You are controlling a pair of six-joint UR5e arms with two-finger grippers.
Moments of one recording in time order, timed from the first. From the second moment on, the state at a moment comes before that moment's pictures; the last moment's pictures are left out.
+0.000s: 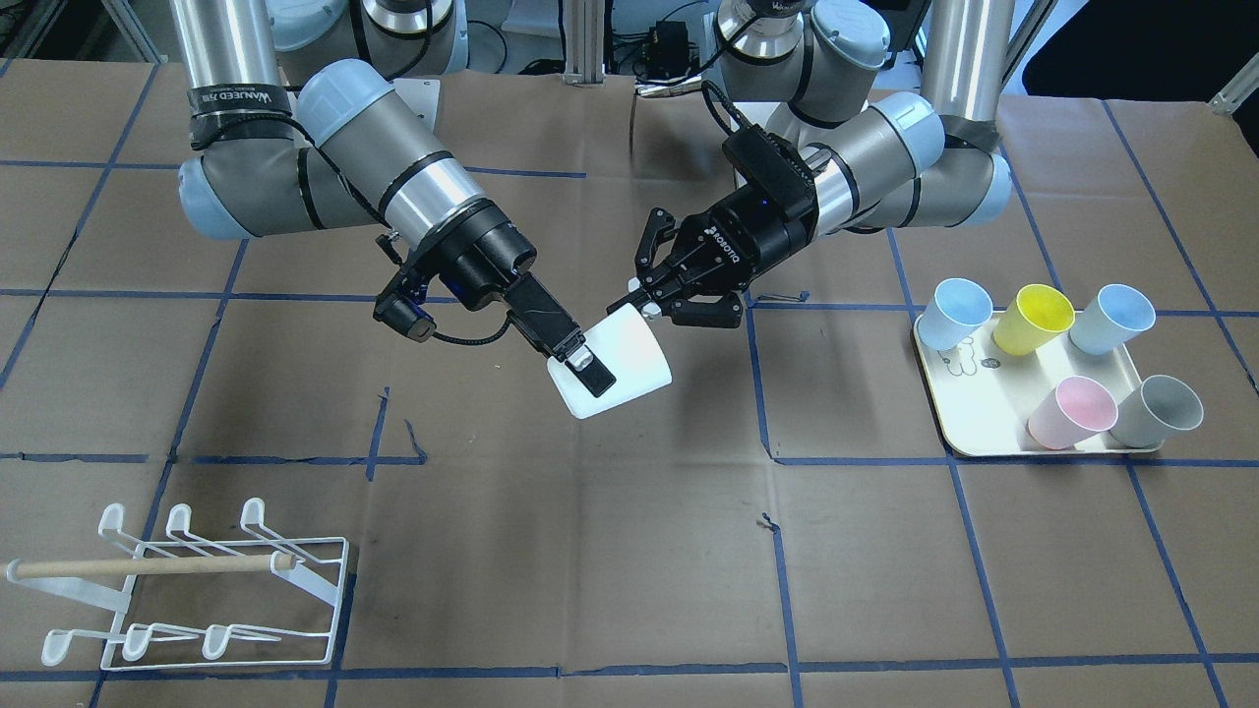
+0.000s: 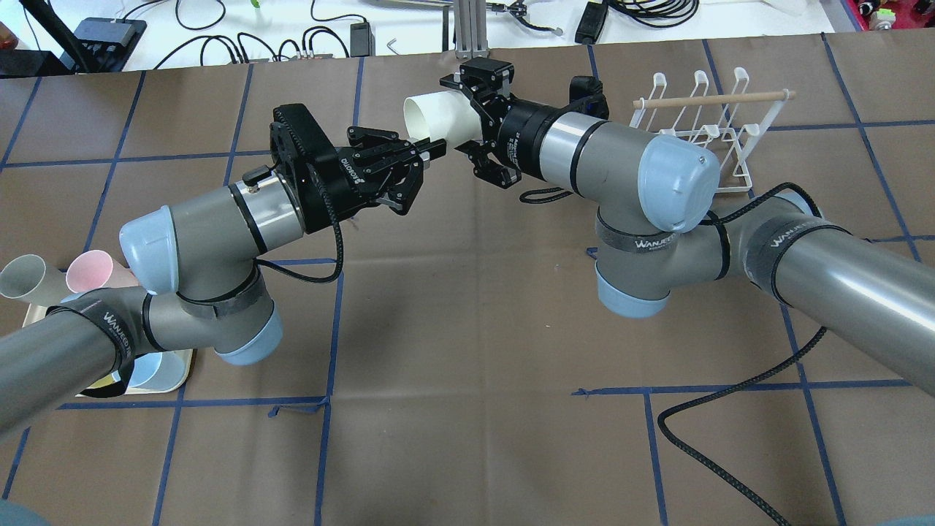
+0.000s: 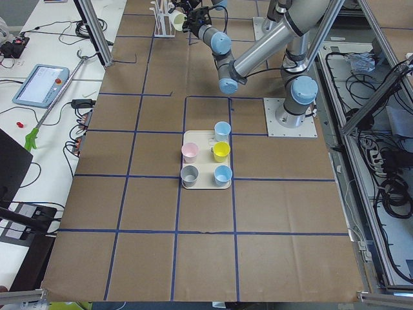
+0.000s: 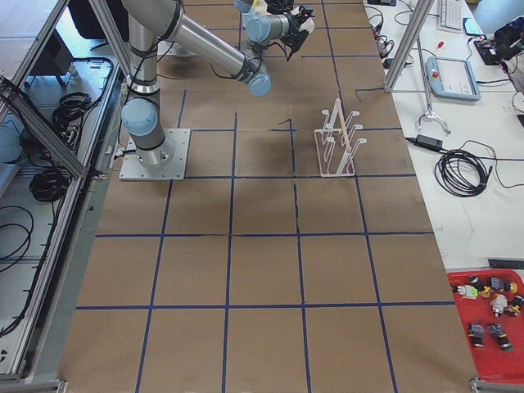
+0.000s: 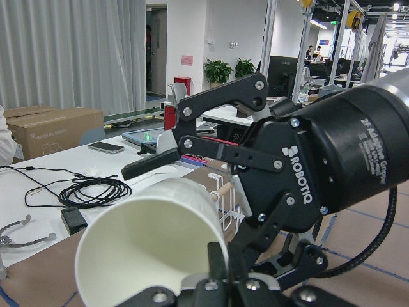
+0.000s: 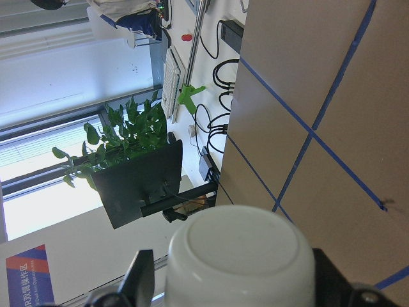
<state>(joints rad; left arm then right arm) -1.51 -1.83 -2.20 0.47 0.53 0.29 1.75 -1.26 2.00 -3.43 -0.98 1.60</state>
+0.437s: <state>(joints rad) -1.51 -1.83 -2.20 0.47 0.53 0.29 1.75 -1.25 2.00 -3.43 -0.97 1.60</state>
